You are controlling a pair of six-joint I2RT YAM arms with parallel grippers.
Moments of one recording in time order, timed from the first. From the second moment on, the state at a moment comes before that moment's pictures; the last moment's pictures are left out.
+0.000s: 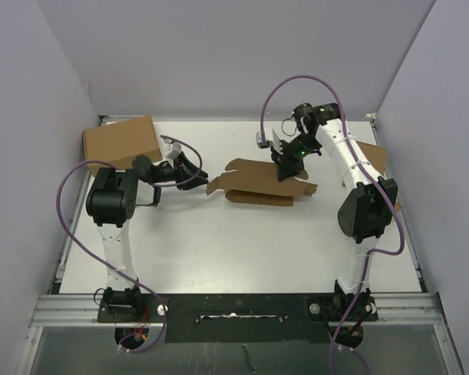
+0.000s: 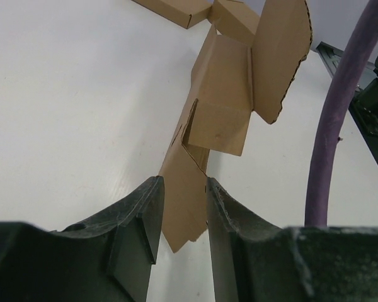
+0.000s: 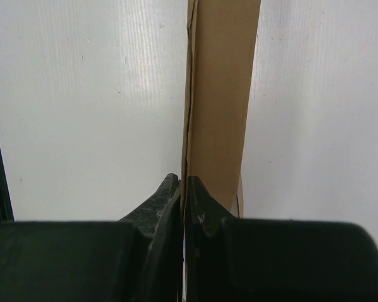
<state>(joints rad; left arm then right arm) -0.09 2.18 0.97 1.45 1.34 -0.56 0.29 1.98 2.00 -1.49 -0.63 -1.19</state>
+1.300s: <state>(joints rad) -0.19 2.22 0.98 1.45 1.41 -0.62 0.30 1.98 2.01 -1.50 -0.64 -1.19</state>
